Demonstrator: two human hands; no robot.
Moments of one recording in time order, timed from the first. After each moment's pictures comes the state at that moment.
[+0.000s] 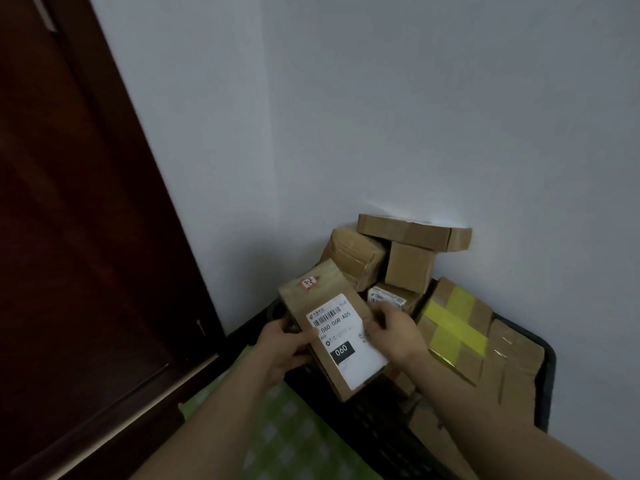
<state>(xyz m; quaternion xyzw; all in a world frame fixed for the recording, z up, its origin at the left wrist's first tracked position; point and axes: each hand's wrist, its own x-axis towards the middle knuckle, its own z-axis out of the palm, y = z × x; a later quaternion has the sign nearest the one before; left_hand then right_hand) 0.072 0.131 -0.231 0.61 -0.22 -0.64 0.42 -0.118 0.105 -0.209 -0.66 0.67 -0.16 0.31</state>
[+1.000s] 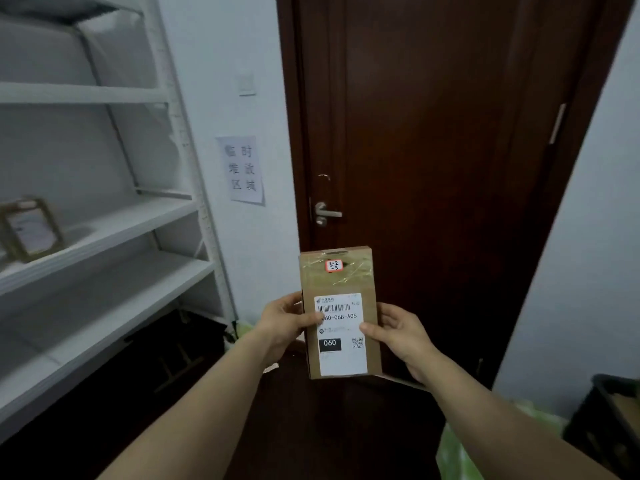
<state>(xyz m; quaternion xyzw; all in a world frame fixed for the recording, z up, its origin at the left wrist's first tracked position) 0.180 0.648 -0.078 0.67 -0.04 -0.19 0.71 0.114 0.452 -0.109 -0.73 0.13 -0.07 0.67</state>
